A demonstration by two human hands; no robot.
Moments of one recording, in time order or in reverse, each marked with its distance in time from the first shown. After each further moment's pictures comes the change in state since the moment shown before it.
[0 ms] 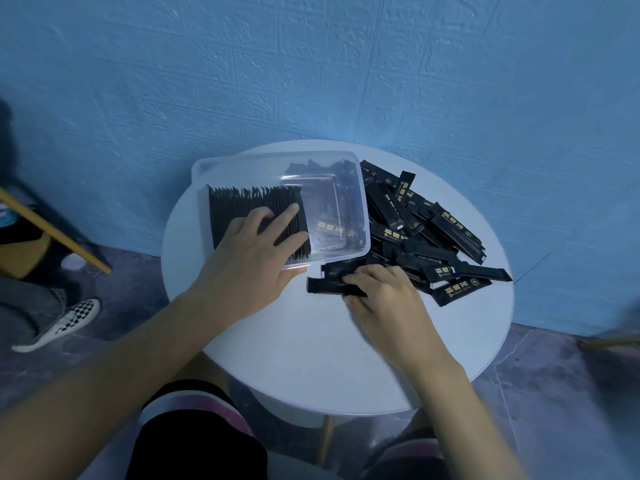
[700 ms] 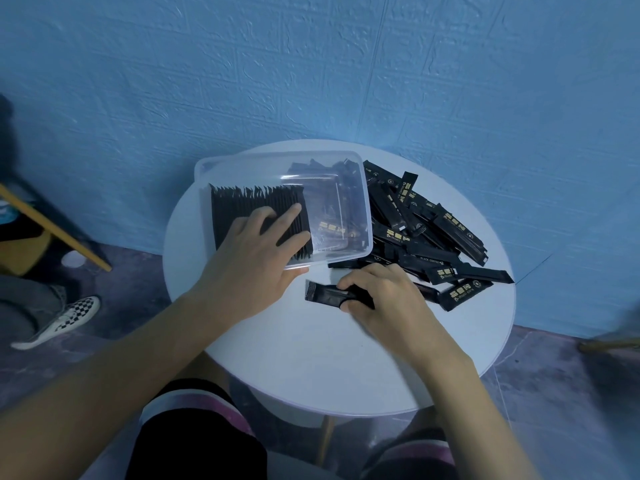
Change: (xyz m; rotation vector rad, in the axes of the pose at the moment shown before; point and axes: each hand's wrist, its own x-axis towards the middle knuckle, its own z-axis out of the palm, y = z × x) left_hand 0.000 0.000 0.000 -0.007 0.014 -0.005; right_hand 0.009 -0.001 -0.013 0.104 -0.162 0.008
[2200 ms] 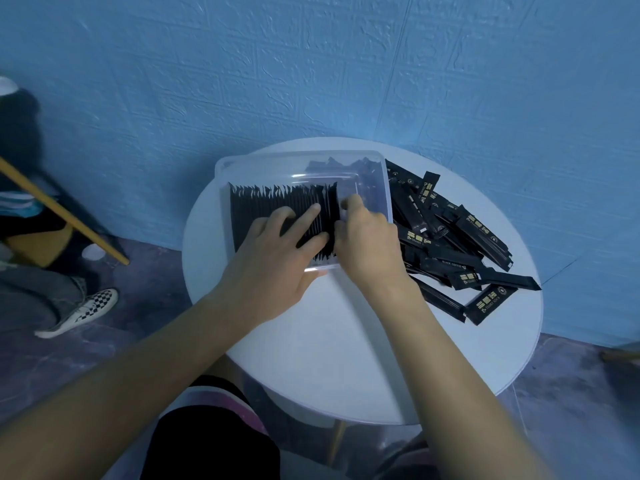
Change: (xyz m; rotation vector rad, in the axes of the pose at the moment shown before) left_hand -0.002 0.001 0.005 0.030 0.005 -0.013; right_hand 0.095 -0.056 0.003 -0.084 0.144 0.184
